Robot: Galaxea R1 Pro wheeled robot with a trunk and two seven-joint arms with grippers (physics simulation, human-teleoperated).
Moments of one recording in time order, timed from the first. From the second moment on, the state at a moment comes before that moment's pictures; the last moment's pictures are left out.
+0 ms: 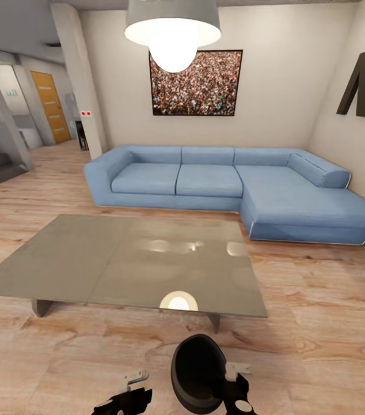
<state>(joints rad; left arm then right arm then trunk) -0.26 -0.09 -0.15 -0.68 0.34 0.29 0.13 -0.46 0.16 0.22 -0.22 -0.22 -0.22 -0.21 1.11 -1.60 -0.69</state>
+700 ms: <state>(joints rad) -0.26 -0.09 -0.15 -0.68 0.34 0.29 0.13 -0.46 0.16 0.22 -0.22 -0.22 -0.22 -0.21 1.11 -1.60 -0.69</state>
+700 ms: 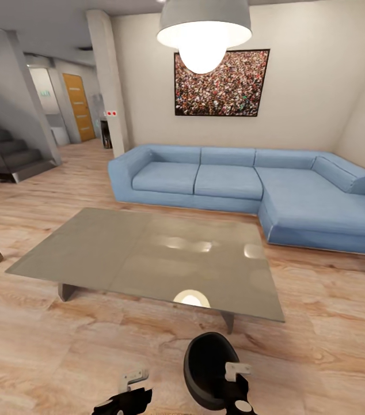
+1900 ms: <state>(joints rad) -0.26 -0.09 -0.04 -0.64 0.33 0.29 0.14 -0.46 0.17 0.22 -0.21 -0.22 -0.22 -0.21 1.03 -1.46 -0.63</state>
